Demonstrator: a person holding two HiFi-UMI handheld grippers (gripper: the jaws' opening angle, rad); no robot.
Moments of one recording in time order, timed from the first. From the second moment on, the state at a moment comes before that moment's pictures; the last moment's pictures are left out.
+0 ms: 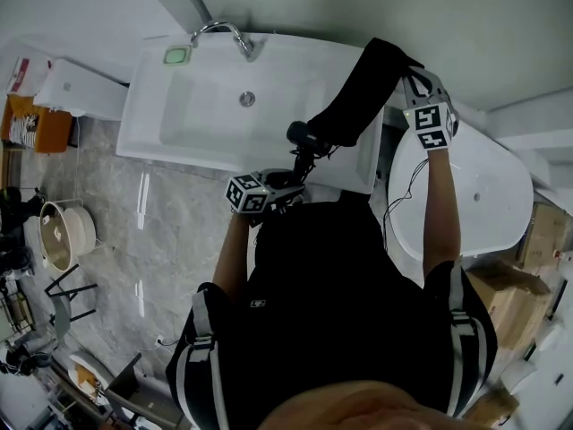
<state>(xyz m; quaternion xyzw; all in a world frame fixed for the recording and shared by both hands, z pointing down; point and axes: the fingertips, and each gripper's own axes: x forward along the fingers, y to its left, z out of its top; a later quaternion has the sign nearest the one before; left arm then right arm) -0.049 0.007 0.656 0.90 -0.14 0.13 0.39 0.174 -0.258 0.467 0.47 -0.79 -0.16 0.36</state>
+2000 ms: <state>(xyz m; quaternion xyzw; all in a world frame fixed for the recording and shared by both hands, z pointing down) -0.108 -0.037 0.634 0.90 -0.20 0.06 0.37 0.090 -0.083 0.617 0.37 -0.87 0.08 0.32</state>
